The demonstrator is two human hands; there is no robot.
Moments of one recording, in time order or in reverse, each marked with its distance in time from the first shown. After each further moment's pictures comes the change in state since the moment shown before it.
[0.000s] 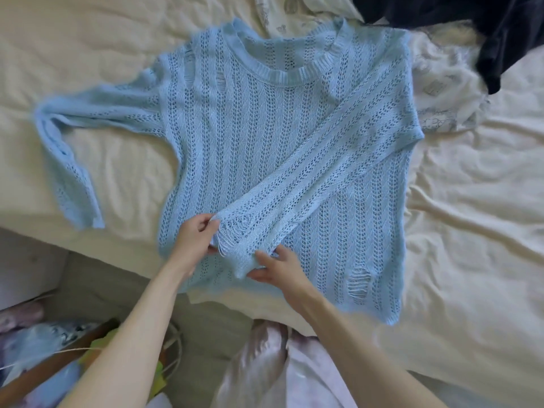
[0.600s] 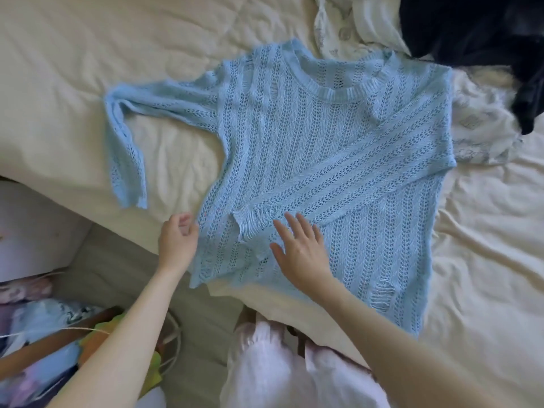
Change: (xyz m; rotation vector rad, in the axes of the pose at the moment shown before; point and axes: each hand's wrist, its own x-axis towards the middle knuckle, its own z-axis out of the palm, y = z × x) left_hand -0.008 -0.046 -0.078 0.163 0.426 0.050; right_hand 0.008 -0.020 0.025 -1.539 0.194 -0.556
